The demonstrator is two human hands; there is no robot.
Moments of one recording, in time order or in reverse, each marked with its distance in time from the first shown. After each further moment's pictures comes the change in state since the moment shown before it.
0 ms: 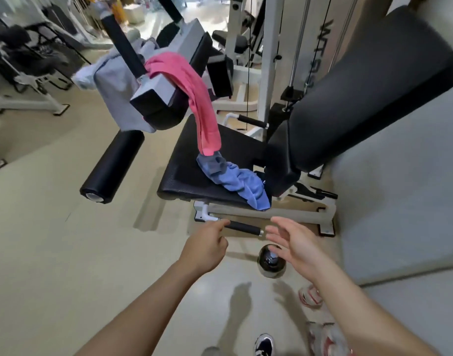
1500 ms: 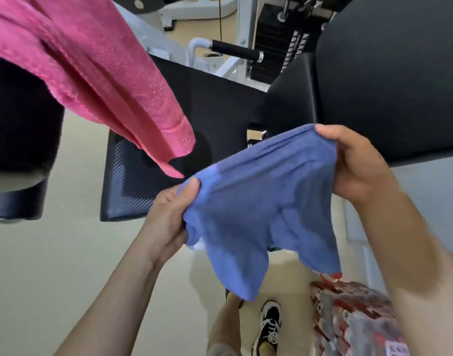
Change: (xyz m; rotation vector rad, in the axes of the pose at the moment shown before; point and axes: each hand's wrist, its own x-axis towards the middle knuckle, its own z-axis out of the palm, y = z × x) left_hand 0.264 -0.067 -0.017 -1.238 -0.299 -0.283; right_hand 0.245 -0.157 0.024 0.131 -0.266 -0.017
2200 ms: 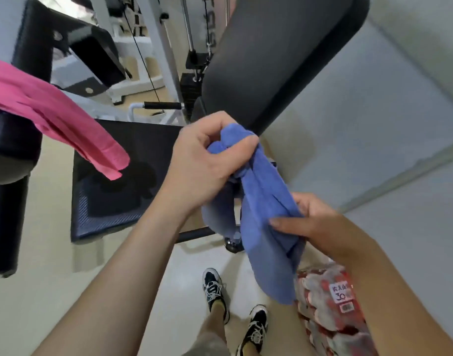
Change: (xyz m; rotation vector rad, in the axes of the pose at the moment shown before) left_hand -0.171 0.076 0.239 0.543 -0.223 0.793; right_hand -0.293 0.058 -0.026 -0.354 0.068 -0.256
